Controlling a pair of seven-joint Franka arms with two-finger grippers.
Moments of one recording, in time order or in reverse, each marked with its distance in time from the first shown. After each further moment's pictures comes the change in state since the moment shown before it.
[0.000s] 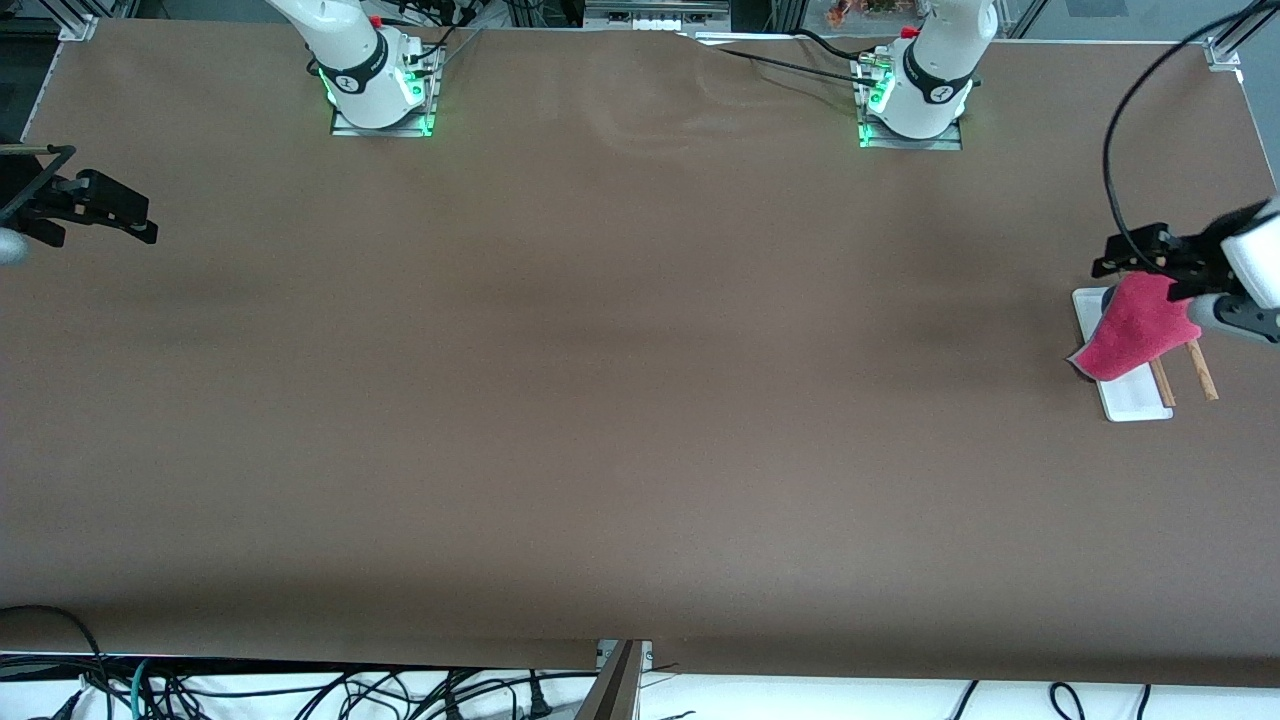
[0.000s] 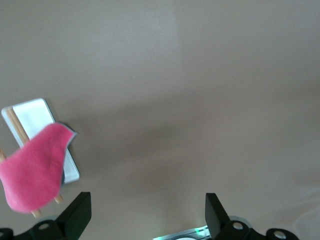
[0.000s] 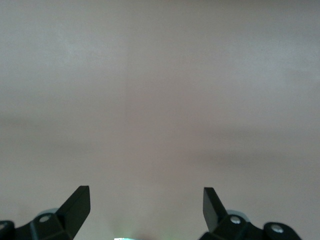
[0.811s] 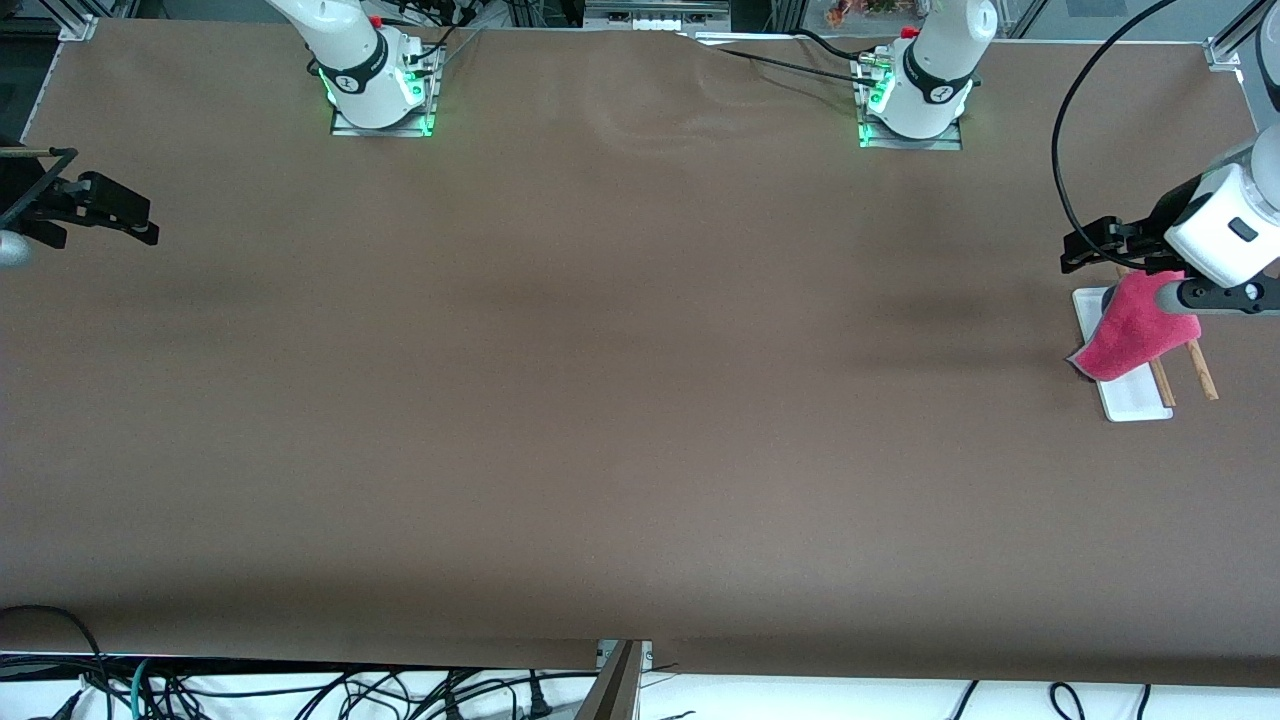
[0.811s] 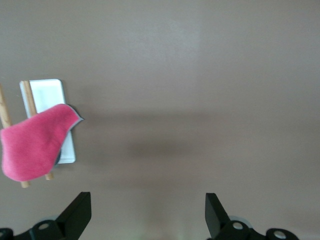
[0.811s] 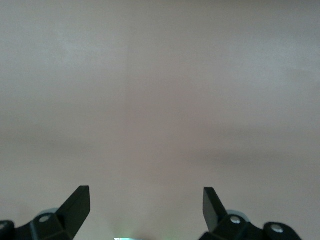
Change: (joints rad) left arm -0.216 -0.061 0.188 -0.067 0.005 0.059 -0.219; right arm 0.000 0.005 0.000 0.000 0.000 0.001 0.000
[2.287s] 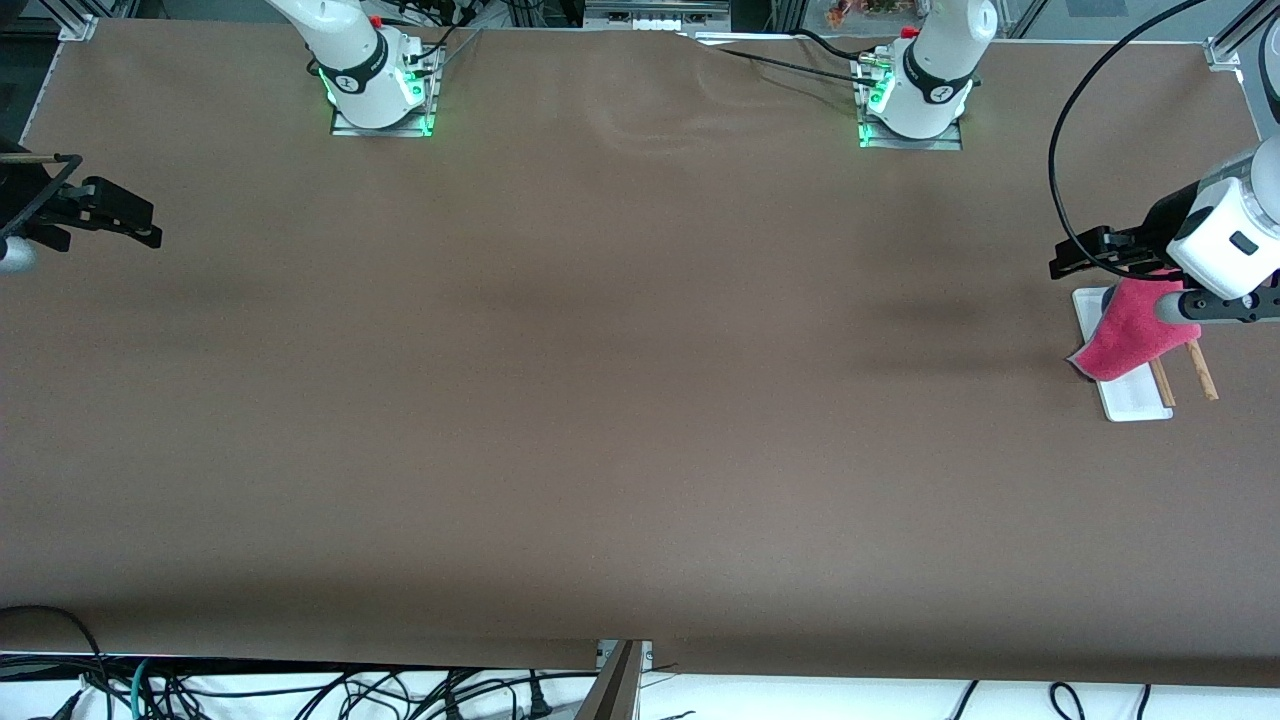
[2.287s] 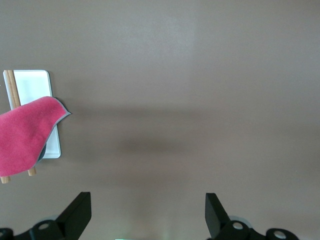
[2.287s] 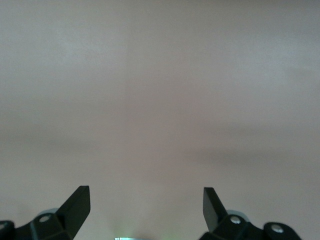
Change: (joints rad) left arm 0.011 0.016 -0.017 0.000 -0.026 0.000 -0.047; right arm 0.000 0.008 0.000 0.000 0.000 0.000 0.000
